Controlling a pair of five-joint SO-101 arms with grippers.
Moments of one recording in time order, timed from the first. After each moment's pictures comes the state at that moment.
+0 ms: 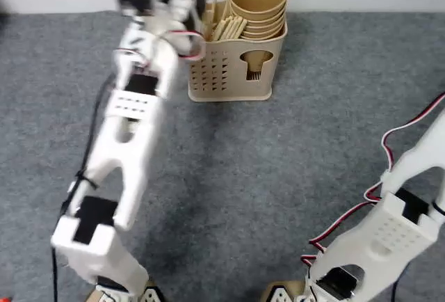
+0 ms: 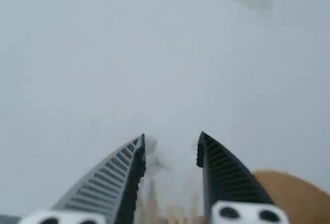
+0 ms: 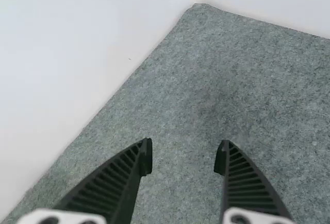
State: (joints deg) left arm 5.1 9.7 0.0 -0.3 21.7; right arm 33.1 26.3 -65.1 80.4 -25.0
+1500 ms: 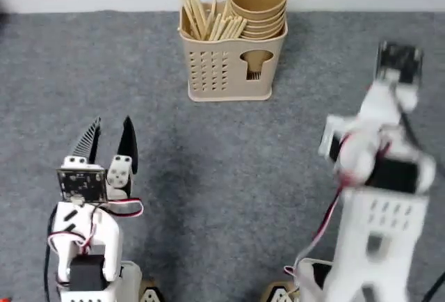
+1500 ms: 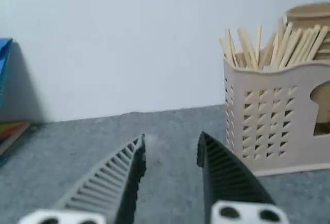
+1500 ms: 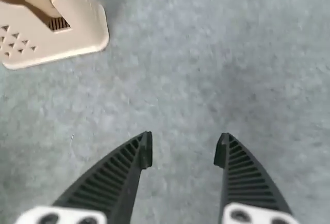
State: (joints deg) left arm -6.0 -102.9 86.5 35.5 1.5; right arm 6.2 -47.7 29.6 75.2 -3.7
